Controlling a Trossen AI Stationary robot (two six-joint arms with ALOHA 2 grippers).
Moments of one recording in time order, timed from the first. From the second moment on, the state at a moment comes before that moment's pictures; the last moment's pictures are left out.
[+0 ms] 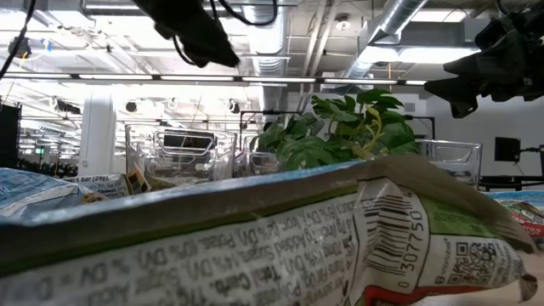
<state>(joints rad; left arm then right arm) -0.21 1.37 0.94 -0.23 -0.05 -0.05 0.04 0.05 0.01 0.01 0.00 0.11</state>
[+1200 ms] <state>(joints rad) -0.74 1.46 0.94 -0.50 -0.23 -0.75 0.04 0.06 0.01 0.01 0.00 0.11</state>
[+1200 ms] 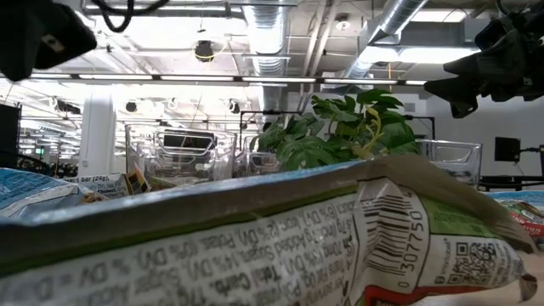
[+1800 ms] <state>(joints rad) -0.74 1.63 1.02 -0.53 -0.19 -0.82 0.04 0.05 0.01 0.01 0.00 0.11</state>
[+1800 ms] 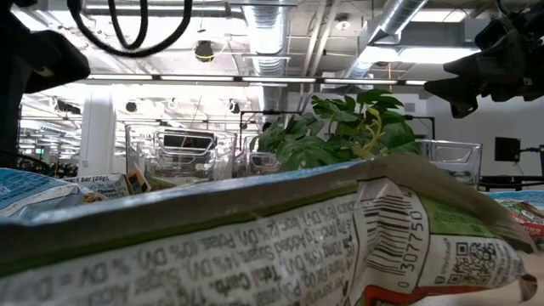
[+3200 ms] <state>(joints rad) -0.66 1.85 1.10 -0.48 -0.12 -0.81 0.04 0.05 0.01 0.01 0.00 0.11</state>
